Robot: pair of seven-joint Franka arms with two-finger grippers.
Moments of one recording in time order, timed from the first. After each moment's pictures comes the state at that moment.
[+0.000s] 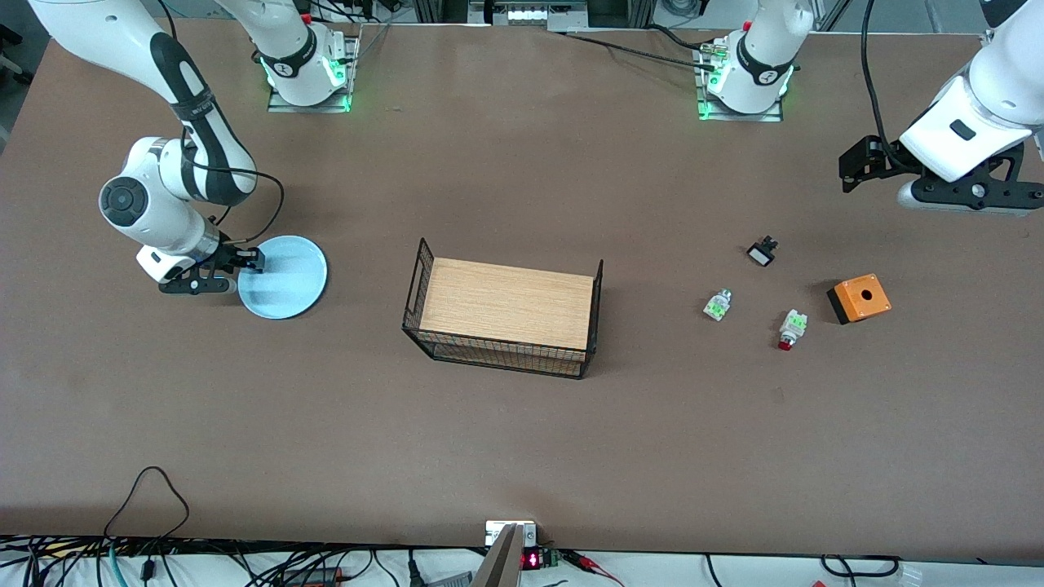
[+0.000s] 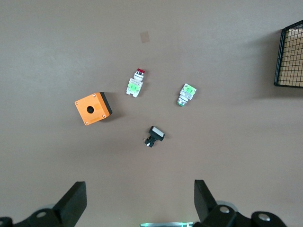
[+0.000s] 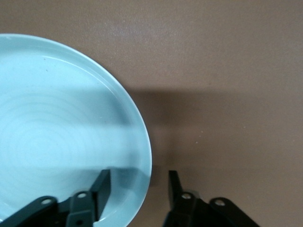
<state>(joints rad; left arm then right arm) -0.04 -0.03 -0.09 -1.65 0.07 1.52 -0.03 0.02 0.33 -0.12 -2.35 -0.04 2.61 -0.10</state>
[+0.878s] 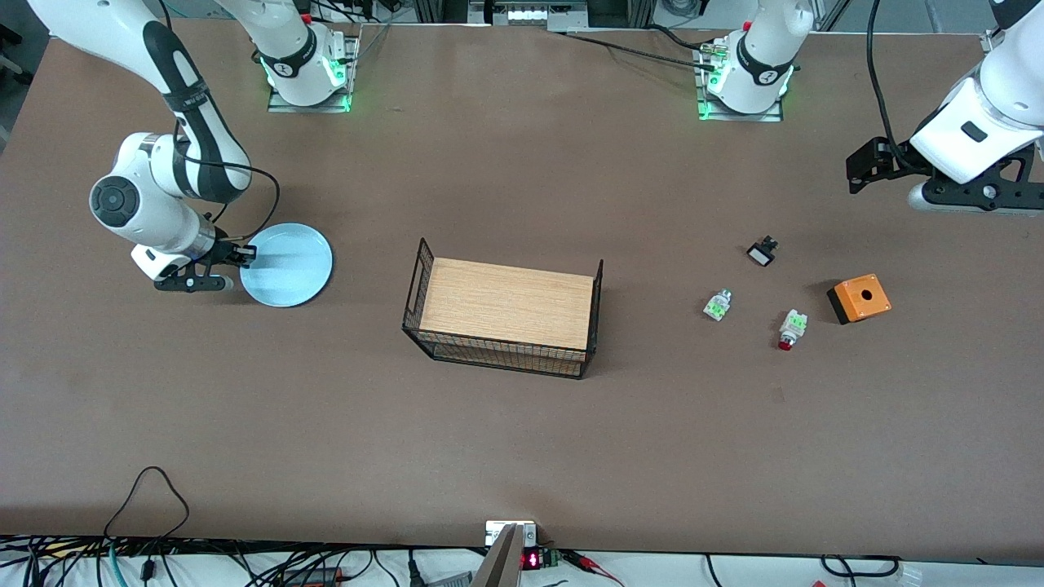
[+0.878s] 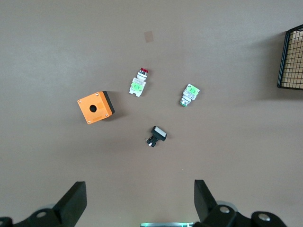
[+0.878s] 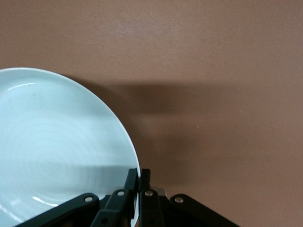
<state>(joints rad) -0.03 -0.03 -0.08 -1.65 0.07 1.52 -0.03 0.02 0.26 -0.09 -2.32 -0.04 2.46 -0.03</state>
